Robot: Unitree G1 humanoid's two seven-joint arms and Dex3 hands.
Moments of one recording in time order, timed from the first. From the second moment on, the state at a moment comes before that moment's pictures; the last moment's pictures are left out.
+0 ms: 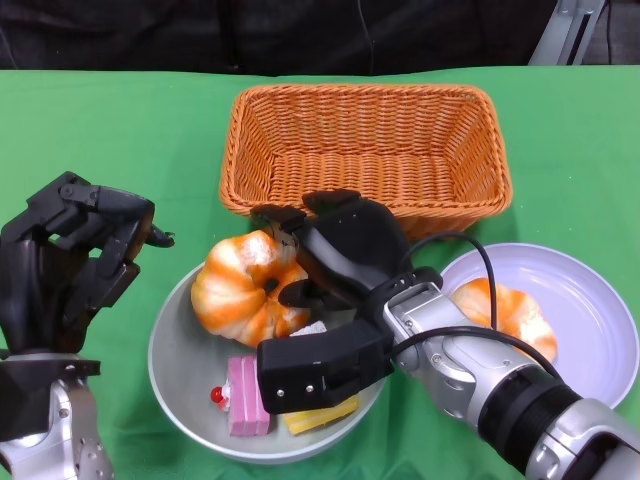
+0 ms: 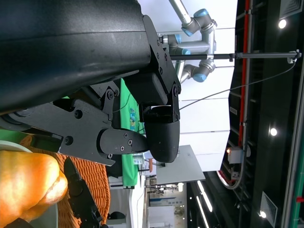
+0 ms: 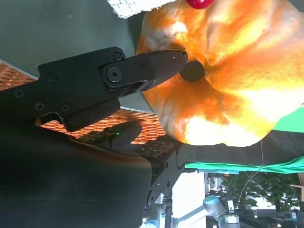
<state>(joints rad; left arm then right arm) -0.31 -0.01 0.27 0.54 -0.37 -0.72 -0.34 -0.78 0.09 0.71 0.88 -0.93 -0.02 -0.41</state>
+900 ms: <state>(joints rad) -0.31 -0.01 0.27 0.55 -0.34 -0.74 -0.33 -0.81 0.10 0.68 1.00 -0.84 -0.25 -0.58</state>
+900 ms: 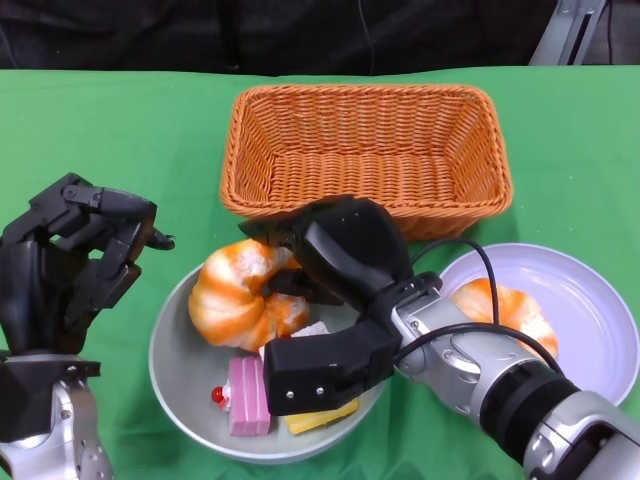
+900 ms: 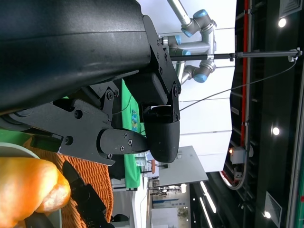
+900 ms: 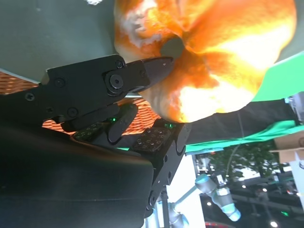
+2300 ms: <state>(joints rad) -0.32 0.00 0.28 0.61 -0.34 -0.78 -0.33 -0.80 0.06 0.57 0.95 -0.74 -0.51 -0.64</state>
